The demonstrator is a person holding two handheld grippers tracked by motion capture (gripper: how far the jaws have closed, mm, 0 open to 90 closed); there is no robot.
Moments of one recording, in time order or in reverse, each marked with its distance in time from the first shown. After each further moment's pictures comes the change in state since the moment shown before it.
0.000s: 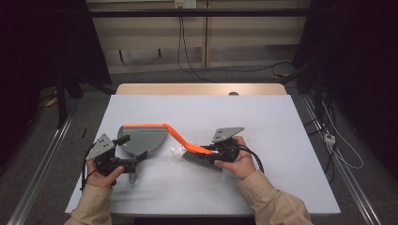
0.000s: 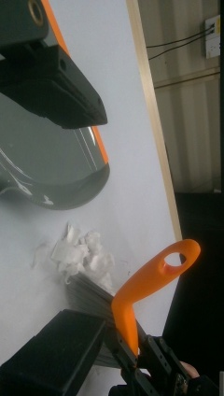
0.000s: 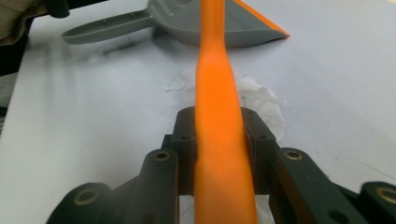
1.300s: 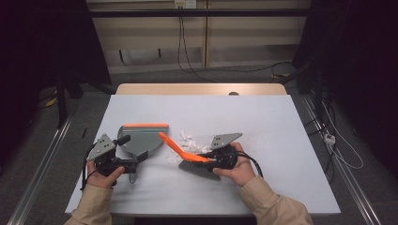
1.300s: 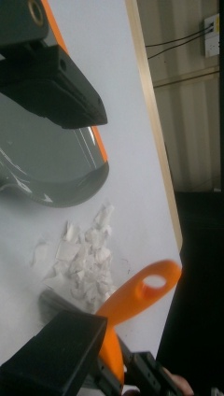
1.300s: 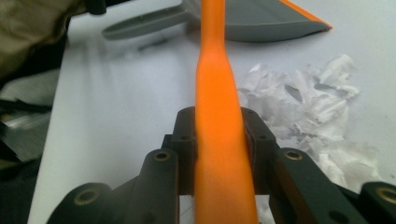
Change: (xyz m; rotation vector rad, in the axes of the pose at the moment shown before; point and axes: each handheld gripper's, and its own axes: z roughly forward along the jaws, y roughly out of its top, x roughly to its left) left arm -0.002 0.001 0.001 0.003 -0.004 0.008; right arm 0.016 -0.006 0.002 -0.007 0.098 0.040
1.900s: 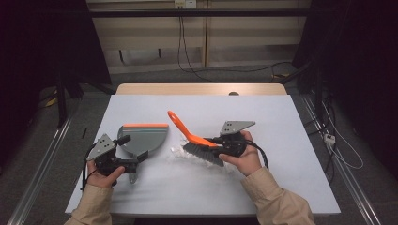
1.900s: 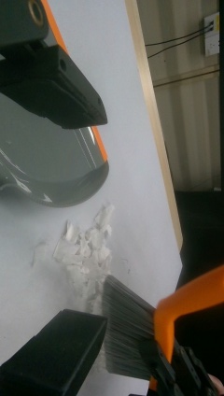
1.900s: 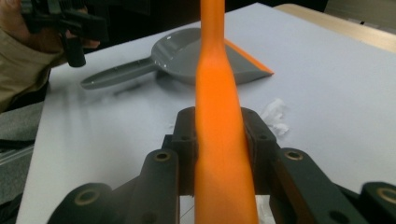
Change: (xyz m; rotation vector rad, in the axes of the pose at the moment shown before) left arm 0.000 0.000 0.000 -0.001 -0.002 0.000; right arm -0.014 0.023 -0.031 -0.119 -0.098 0.003
